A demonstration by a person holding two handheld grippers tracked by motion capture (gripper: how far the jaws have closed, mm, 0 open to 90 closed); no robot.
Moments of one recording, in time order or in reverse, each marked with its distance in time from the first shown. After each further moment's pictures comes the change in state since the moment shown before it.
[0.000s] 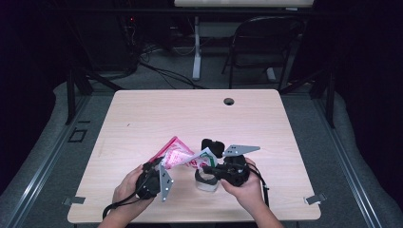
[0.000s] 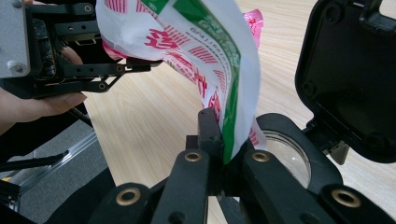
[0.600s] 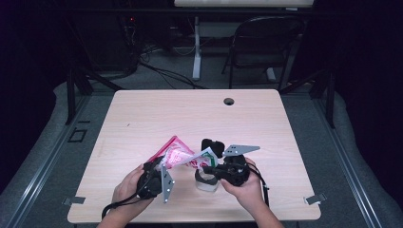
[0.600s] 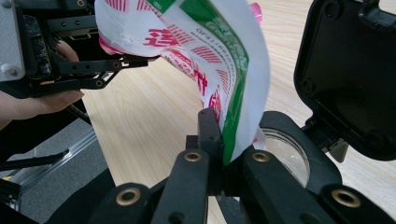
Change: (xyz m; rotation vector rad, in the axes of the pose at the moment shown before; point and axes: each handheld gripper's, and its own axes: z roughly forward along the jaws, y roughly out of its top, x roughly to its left) left arm 0.000 0.004 -0.002 0.013 0.028 0.062; right arm -0.001 0.000 0.001 0.008 0.000 0.005
